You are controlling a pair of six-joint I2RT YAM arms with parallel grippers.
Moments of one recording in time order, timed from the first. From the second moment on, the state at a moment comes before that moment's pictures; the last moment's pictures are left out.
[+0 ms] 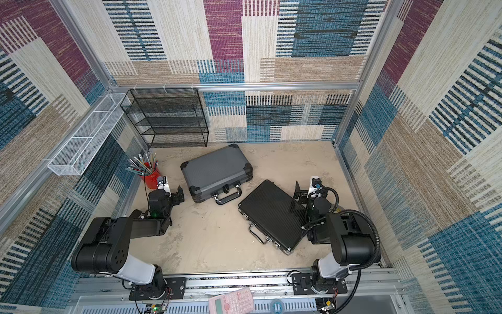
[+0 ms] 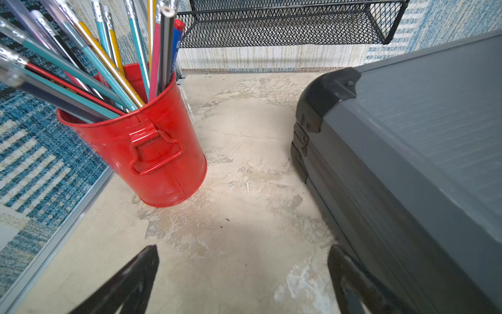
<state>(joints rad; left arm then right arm) -0.03 1.54 0.40 0.78 -0.26 0.00 -0.01 1.54 0.21 1.27 0.01 0.03</state>
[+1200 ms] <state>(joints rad) -0.02 1.54 0.40 0.78 -0.25 -0.01 -0.01 1.54 0.21 1.27 0.01 0.03</state>
